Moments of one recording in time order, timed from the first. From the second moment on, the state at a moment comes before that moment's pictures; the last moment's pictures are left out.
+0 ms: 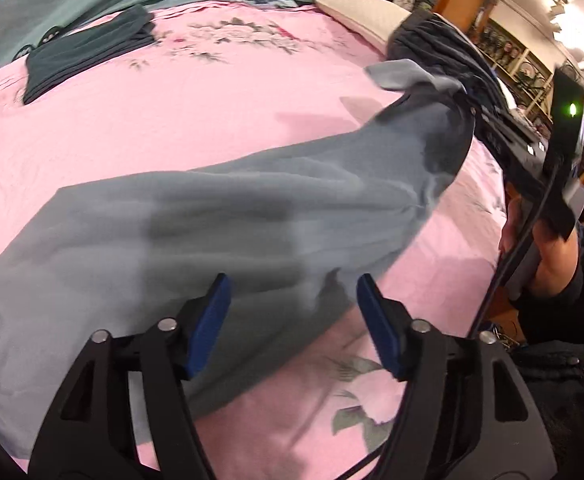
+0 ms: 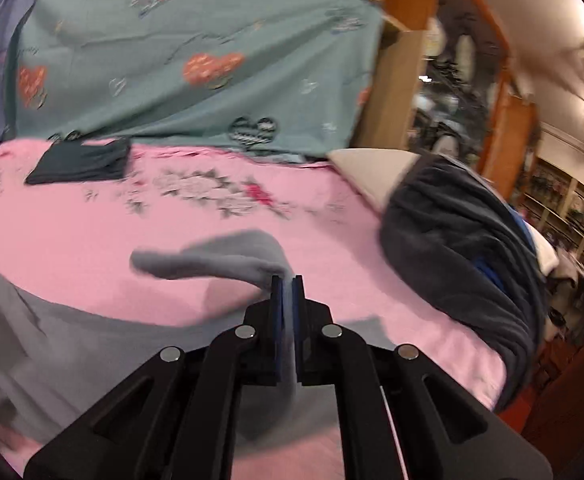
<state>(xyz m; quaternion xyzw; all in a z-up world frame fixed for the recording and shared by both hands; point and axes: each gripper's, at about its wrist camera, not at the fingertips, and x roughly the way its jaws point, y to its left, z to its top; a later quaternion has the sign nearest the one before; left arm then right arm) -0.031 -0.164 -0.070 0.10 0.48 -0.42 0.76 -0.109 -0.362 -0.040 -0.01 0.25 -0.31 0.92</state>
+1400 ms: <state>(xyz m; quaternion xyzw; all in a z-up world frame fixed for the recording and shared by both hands) -0.032 -0.170 -0.087 0.13 0.49 -0.41 0.76 -0.111 -0.433 -0.046 0.06 0.26 -0.24 0.93</state>
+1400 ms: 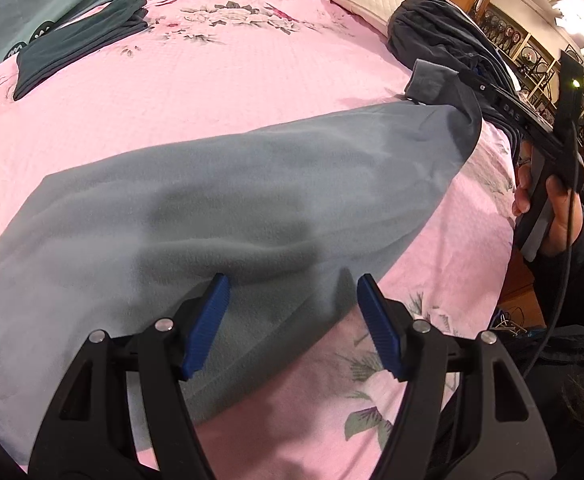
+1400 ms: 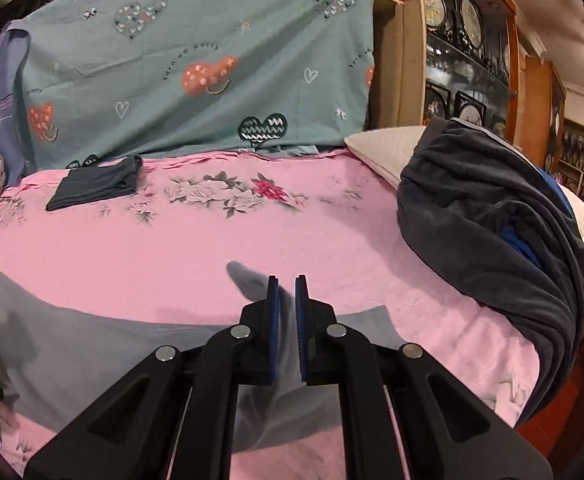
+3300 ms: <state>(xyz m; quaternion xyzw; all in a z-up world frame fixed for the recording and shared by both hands) -0.025 -0.180 -0.086 0.12 0.48 -0.39 0.78 -0.098 -0.472 -0.044 -0.05 0.43 -0.34 0.84</state>
